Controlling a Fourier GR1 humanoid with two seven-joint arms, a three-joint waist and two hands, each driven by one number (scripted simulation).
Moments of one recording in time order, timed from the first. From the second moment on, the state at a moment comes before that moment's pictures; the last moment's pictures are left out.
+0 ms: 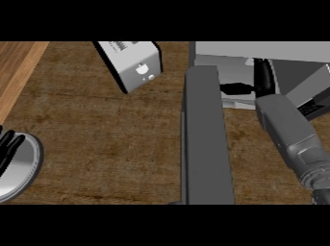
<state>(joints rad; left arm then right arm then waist) 0.21 0.06 0.37 -2.03 0.34 -0.67 0.02 -1.01 -0.22 -0.28 -0.13 0.25 -0.40 -0.81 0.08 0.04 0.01</state>
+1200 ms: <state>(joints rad) 0.18 0.00 0.00 -2.03 0.20 -0.55 0.11 -0.61 -0.13 -0.30 -0.31 0.13 0.03 -0.96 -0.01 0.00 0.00</state>
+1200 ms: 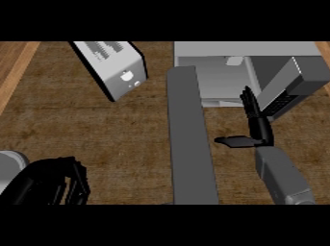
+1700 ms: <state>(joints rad) 0.02 0.00 -0.21 -1.92 0.03 -0.40 0.08 -0.30 -0.14 -0.25 -0.61 0.08 0.11 -0.94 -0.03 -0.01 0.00</state>
